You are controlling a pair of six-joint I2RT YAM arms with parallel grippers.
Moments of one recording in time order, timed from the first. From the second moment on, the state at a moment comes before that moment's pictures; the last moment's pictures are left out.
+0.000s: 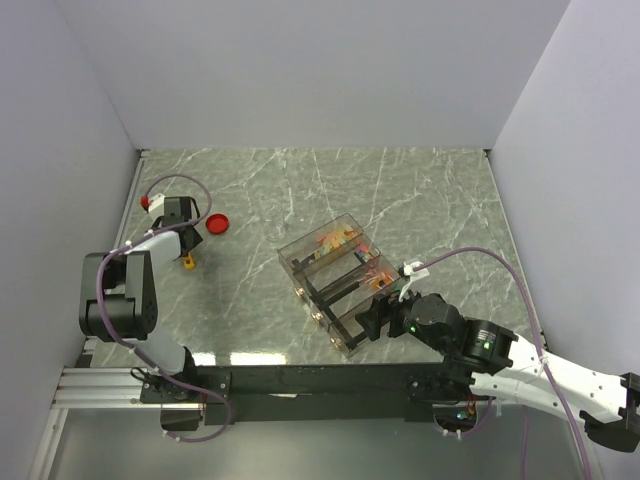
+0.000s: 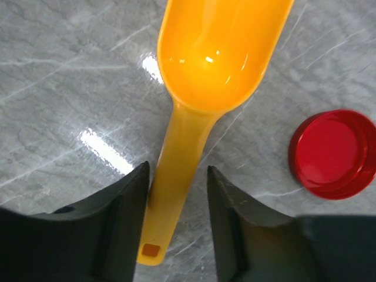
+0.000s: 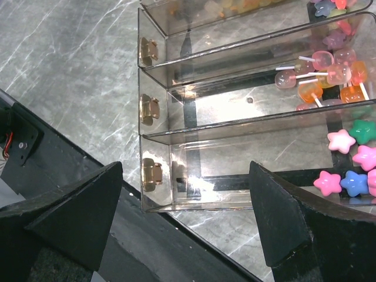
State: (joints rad) left arm 0.04 1.61 0.84 -0.11 -0.40 -0.59; right arm 1.11 0.48 0.45 -0.49 0.34 0.61
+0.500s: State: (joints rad) left arm 0.03 1.53 0.85 -0.24 -0.42 -0.55; right arm 1.11 0.50 0.46 -0.49 0.34 0.61
